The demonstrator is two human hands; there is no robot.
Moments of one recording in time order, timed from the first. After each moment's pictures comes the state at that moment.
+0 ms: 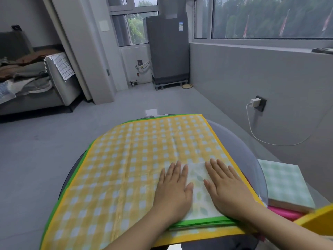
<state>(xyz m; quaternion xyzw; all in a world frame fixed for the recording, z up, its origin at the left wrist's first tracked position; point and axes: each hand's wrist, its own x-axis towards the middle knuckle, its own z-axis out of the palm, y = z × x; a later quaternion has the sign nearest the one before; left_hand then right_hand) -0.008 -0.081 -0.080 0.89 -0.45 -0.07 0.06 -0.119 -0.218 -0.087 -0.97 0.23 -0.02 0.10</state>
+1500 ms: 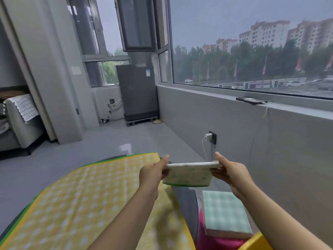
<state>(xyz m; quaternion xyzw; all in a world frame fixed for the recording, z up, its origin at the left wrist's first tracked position) -0.058 -0.222 0.043 0.62 -0.12 -0.24 0.73 -0.212 -0.366 0.030 -0.47 0.36 -0.40 0.70</state>
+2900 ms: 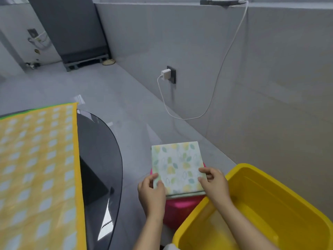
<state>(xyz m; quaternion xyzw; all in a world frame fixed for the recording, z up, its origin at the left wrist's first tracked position) -0.143 -0.376 -0.243 0.81 -0.11 -0.19 0.54 -0.277 -0.476 -0.252 -0.66 0.54 -0.28 0.44</state>
